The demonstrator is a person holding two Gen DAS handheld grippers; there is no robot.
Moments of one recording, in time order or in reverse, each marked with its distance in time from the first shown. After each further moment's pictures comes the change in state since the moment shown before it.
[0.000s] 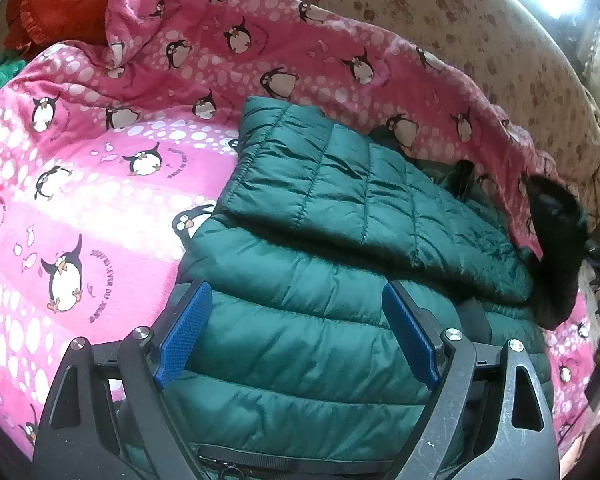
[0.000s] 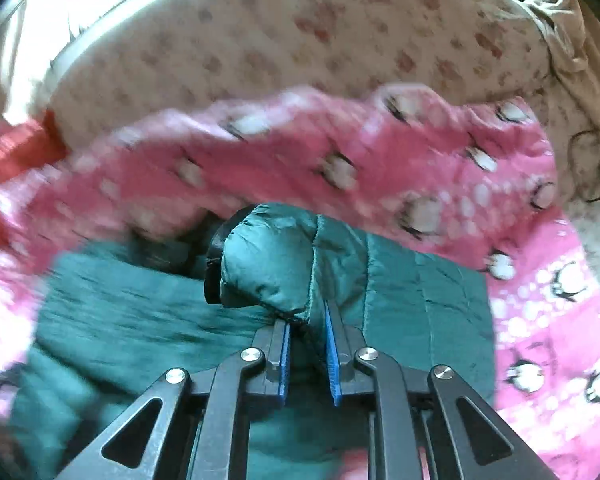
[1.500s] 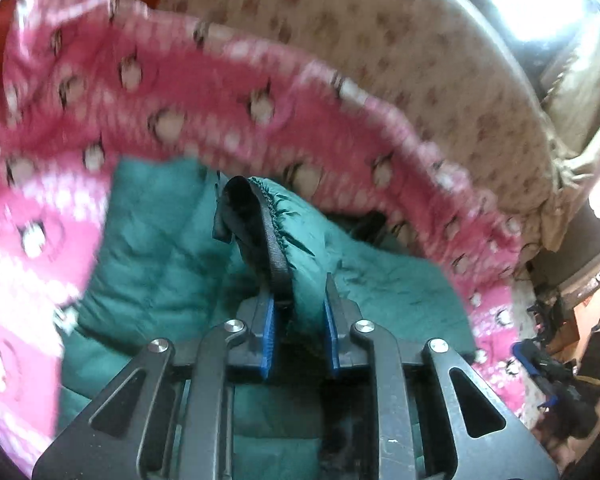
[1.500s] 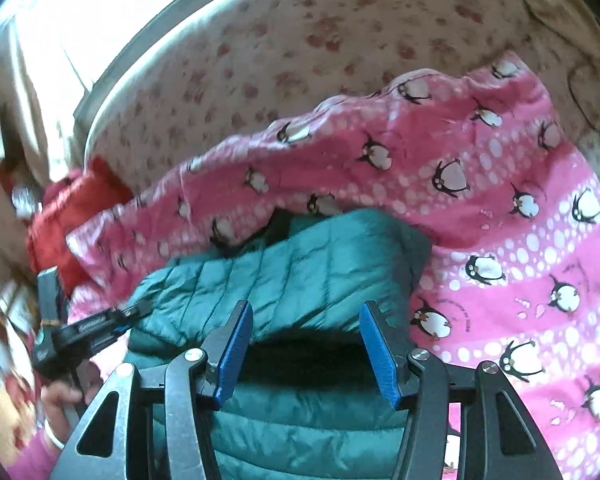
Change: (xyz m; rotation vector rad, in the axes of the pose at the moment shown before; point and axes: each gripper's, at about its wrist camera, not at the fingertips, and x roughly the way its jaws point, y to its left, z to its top) left arm 0.005 -0.066 0.092 -0.006 0.001 -0.248; right arm -0.038 0.002 -0.021 0.193 0.026 0.129
